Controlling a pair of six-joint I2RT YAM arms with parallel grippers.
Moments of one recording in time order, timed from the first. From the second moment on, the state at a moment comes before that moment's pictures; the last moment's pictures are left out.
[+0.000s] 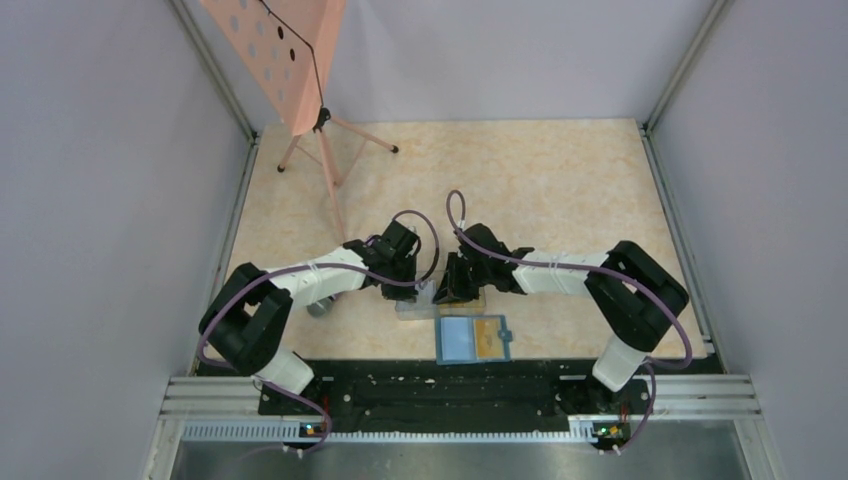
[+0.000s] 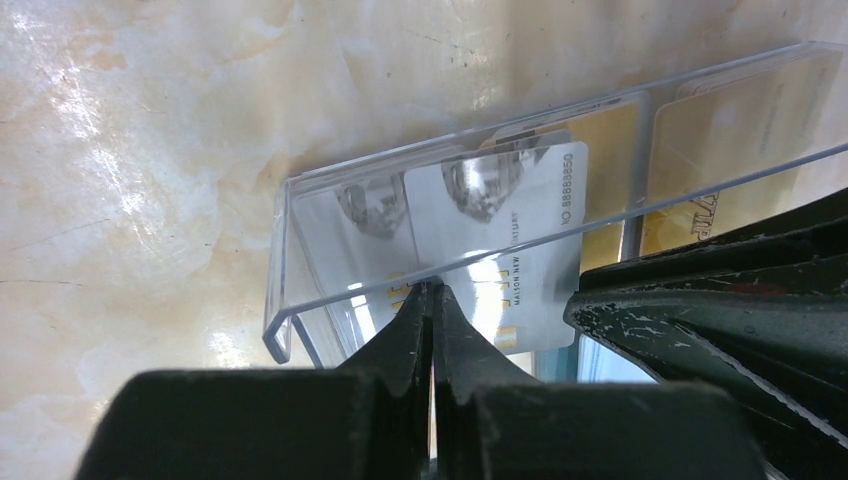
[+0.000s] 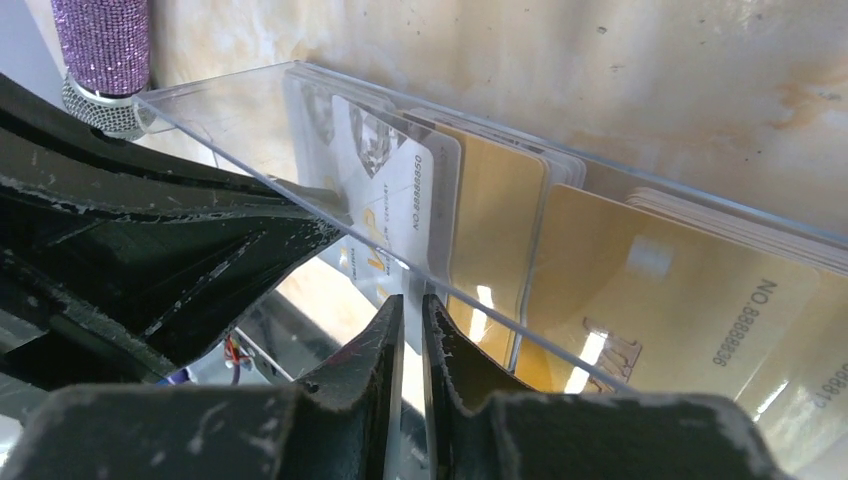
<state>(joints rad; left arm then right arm) -0.69 1.54 0.85 -0.44 0.07 -0.64 0.80 1.69 0.84 -0.01 -0.33 0.91</state>
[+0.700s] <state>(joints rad) -0.69 1.52 0.85 -0.46 0.05 -0.64 0.80 1.71 0.84 0.09 -0.42 0.95</state>
